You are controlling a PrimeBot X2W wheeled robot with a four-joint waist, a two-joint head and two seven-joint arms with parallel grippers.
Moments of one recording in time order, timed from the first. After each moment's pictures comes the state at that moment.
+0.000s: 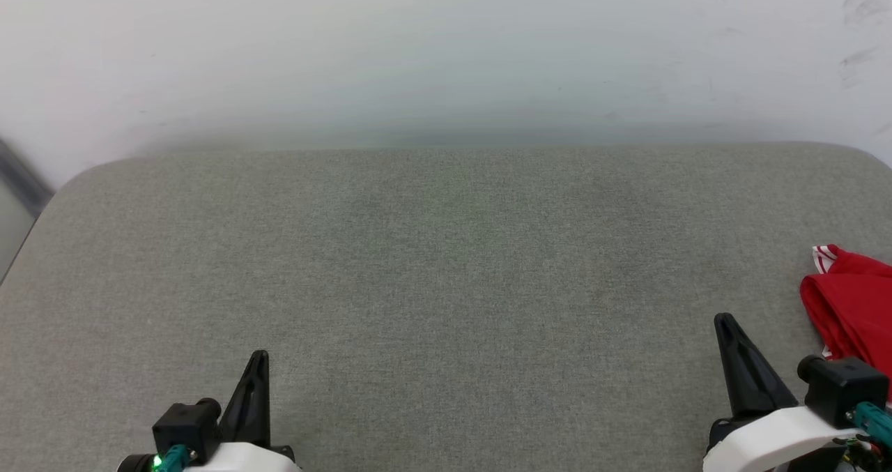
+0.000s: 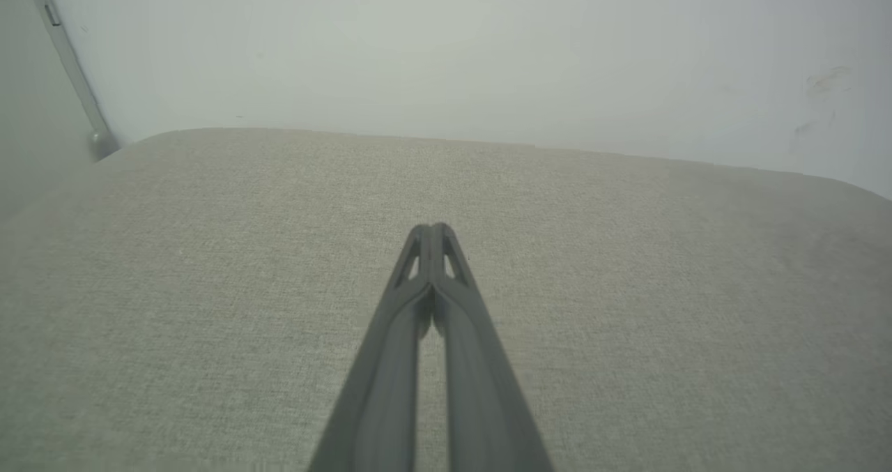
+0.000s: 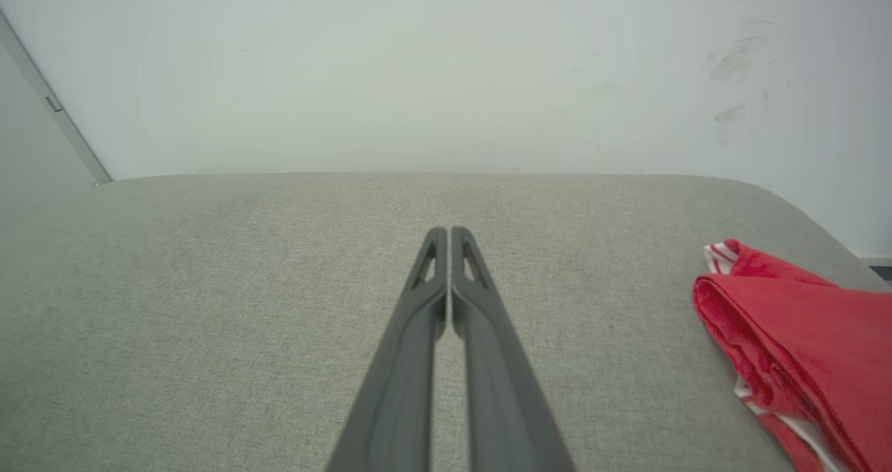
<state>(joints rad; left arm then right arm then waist) 0.05 0.07 0.01 0.19 -0.16 -0.07 -0.24 0.10 -0.05 -0.03 -0.11 0.14 0.13 0.04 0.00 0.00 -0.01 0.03</state>
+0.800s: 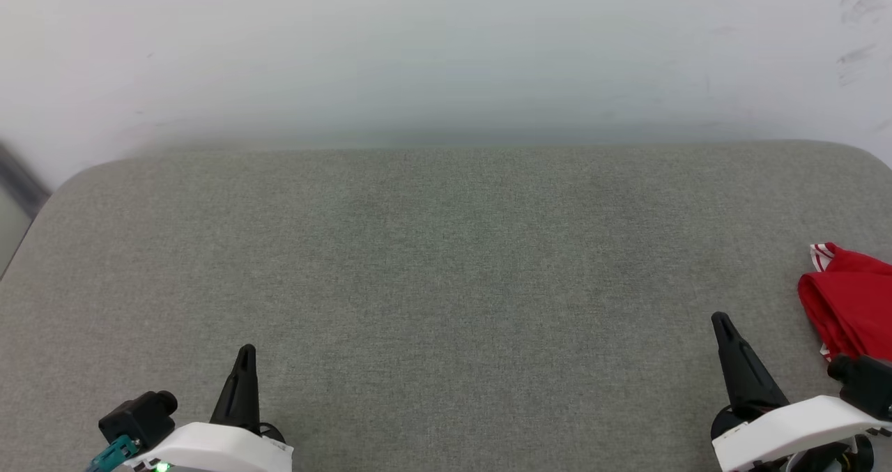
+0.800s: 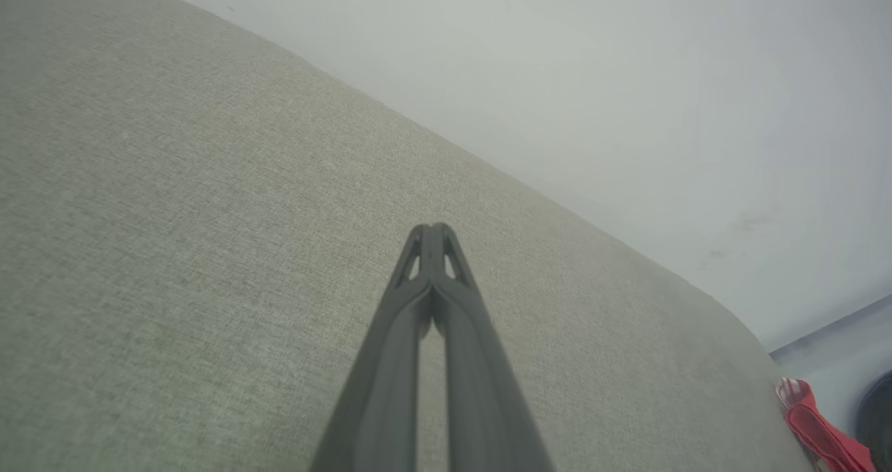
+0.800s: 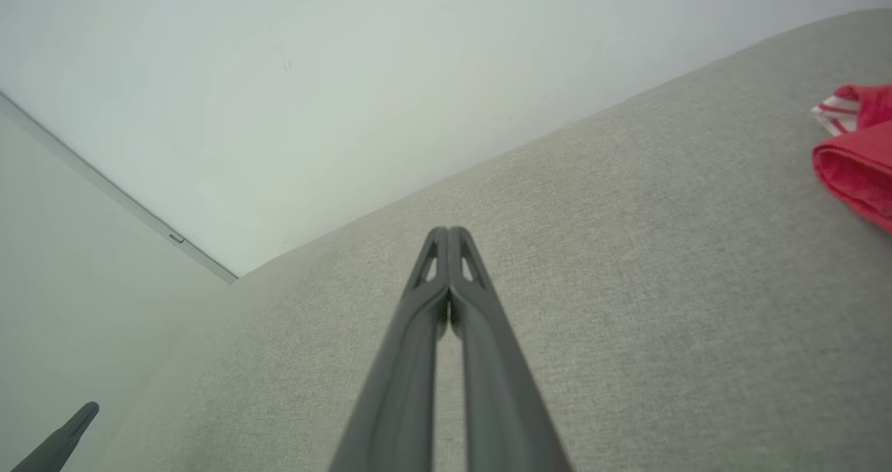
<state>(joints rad) 0.01 0.07 0.04 0.20 -0.60 -0.08 -0.14 0.06 -0.06 -0.03 0.00 0.60 0.13 0.04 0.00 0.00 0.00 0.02</state>
